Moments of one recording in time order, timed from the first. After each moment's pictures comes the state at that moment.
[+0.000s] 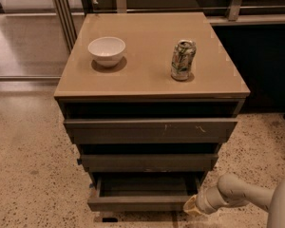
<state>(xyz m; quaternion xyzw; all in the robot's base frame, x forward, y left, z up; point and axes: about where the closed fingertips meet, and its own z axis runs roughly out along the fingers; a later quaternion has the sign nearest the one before) 0.447 -0.211 0.237 -0.56 0.77 0.24 0.19</state>
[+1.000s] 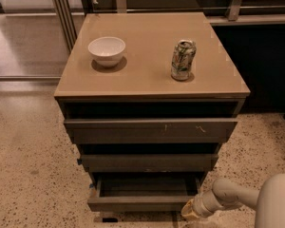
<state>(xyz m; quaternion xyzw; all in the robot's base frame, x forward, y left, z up) 0.441 -0.203 0.195 -0.58 0.76 0.24 0.17</state>
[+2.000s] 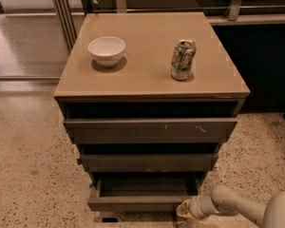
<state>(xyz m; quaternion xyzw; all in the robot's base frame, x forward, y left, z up) 0.457 -0.190 0.166 -0.64 0.69 0.21 0.26</state>
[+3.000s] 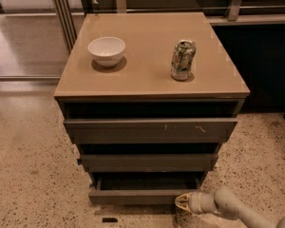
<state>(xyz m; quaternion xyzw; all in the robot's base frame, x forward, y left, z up) 0.504 -0.192 0.164 -0.63 0.67 0.15 0.37</state>
